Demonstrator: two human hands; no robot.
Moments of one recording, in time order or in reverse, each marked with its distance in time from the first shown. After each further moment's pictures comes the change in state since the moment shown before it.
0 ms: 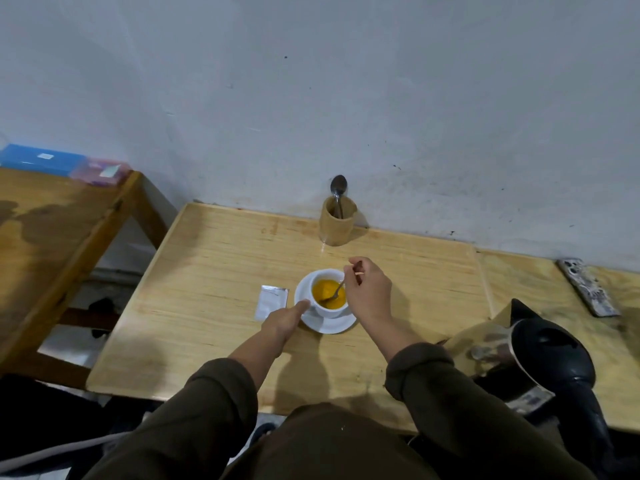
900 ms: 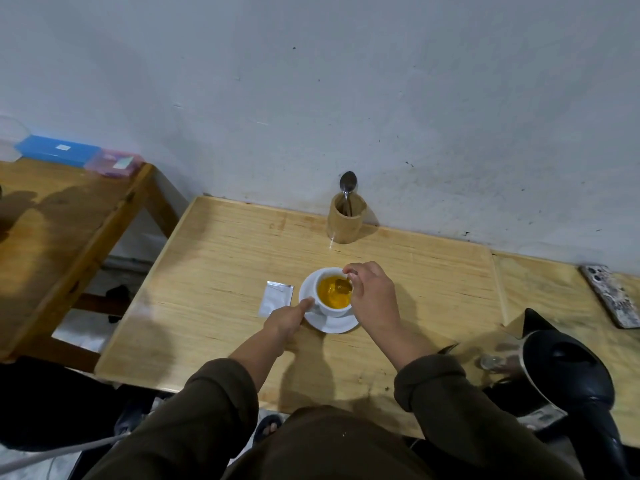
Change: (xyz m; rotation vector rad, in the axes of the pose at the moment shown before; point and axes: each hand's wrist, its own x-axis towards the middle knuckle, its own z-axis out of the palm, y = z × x) left_hand 0.005 -0.002 0.003 0.028 0.071 0.011; right_hand -0.001 0.013 -0.005 -0.136 -0.100 -0.249
